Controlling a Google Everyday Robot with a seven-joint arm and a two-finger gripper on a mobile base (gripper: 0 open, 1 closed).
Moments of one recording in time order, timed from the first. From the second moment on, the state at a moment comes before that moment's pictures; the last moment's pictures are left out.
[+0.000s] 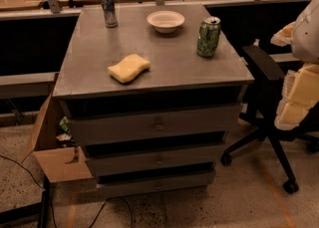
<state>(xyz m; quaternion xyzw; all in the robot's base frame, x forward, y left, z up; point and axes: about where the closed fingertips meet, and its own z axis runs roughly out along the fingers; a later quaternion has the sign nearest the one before) 0.438 -0.217 0.976 -0.60 0.78 -0.03 0.16</state>
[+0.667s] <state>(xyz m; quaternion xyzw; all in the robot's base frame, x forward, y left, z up) 0.470 -0.202 0.961 -0.60 0.77 0.01 0.22</state>
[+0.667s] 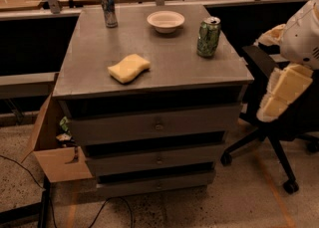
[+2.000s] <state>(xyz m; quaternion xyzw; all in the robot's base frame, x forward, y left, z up) 0.608 -0.097 0.907 -0.53 0.66 0.26 0.47</state>
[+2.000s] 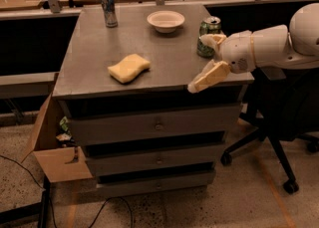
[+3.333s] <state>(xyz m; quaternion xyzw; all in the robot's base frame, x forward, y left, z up) 0.658 0.009 0.870 -0.51 0.66 0.30 0.47</state>
